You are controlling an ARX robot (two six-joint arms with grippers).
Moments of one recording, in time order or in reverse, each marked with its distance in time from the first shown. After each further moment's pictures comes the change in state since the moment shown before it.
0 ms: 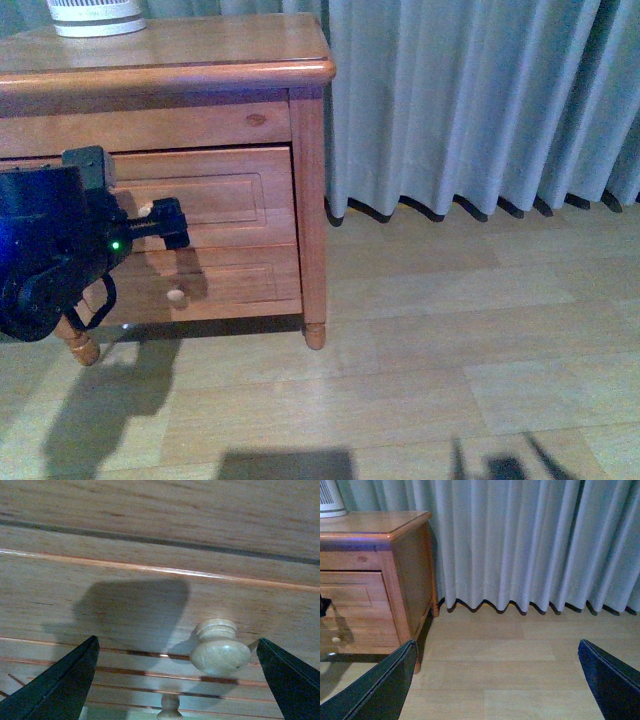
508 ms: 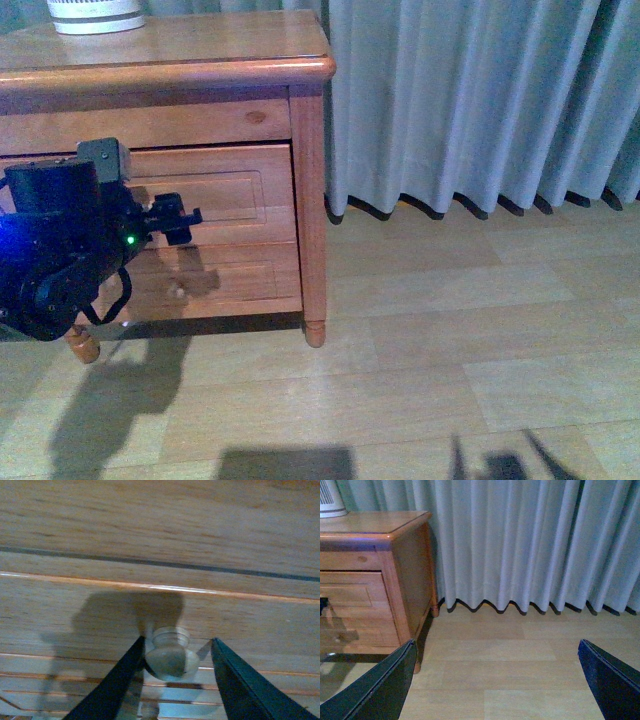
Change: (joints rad) left arm -0.035 0.004 0.000 0.043 -0.002 0.013; right arm 0.000 0.000 0.000 0.000 0.000 0.000
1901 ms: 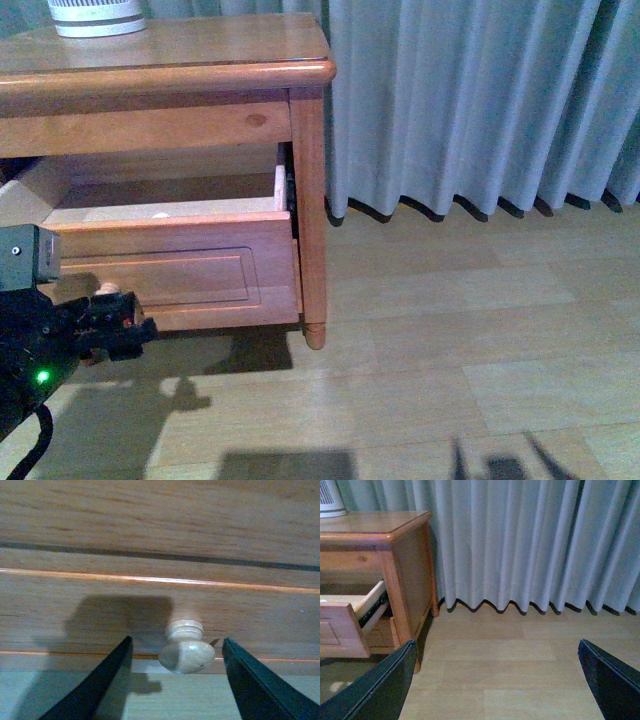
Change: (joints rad) left arm 0.000 -0.208 -0.715 0.453 0.042 0.003; right arm 0.000 0.000 0.000 0.000 0.000 0.000
